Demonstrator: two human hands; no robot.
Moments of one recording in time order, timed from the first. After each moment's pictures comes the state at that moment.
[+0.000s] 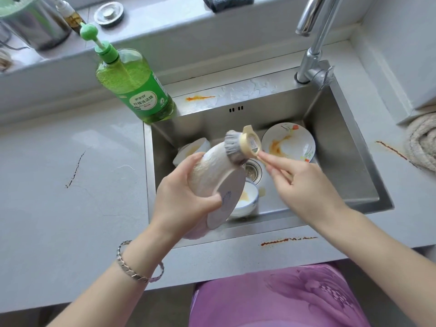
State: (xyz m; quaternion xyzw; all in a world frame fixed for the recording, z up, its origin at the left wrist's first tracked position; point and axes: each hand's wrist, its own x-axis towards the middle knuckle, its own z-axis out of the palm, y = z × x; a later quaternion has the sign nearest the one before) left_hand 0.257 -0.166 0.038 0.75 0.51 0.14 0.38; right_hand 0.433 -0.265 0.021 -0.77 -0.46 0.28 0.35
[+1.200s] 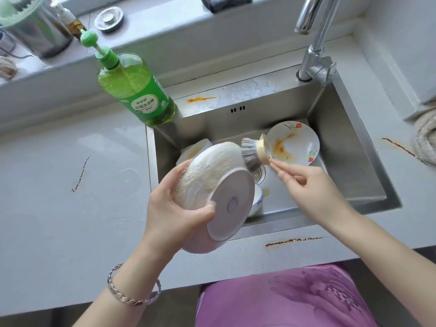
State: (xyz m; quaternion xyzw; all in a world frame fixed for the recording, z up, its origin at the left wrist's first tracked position) left_hand 0.244 -0.176 0.049 0.70 0.51 0.22 0.46; right_hand 0.443 -0.271 0.021 -0.75 -0.36 0.39 0.39
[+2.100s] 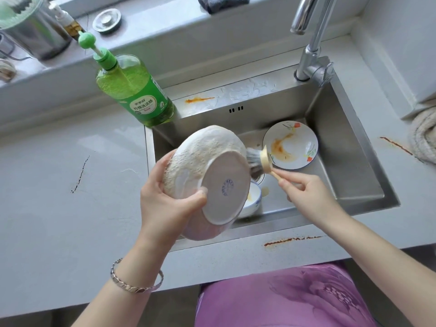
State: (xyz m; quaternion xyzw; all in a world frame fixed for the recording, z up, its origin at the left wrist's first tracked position) left_hand 0.251 -0.169 0.045 0.64 0.52 0.31 0.47; right_hand 0.441 -0.279 -0.001 -0.75 -0.29 0.44 0.40
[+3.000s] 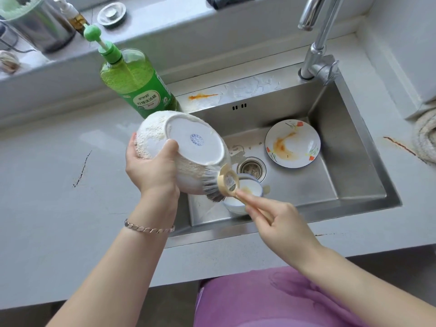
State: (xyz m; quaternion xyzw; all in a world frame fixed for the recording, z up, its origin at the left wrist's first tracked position) left_hand 0.277 -0.123 0.037 0.35 0.66 0.48 0.46; right_hand 0.382 -0.292 -0.005 -0.71 -0.43 0.41 0.38
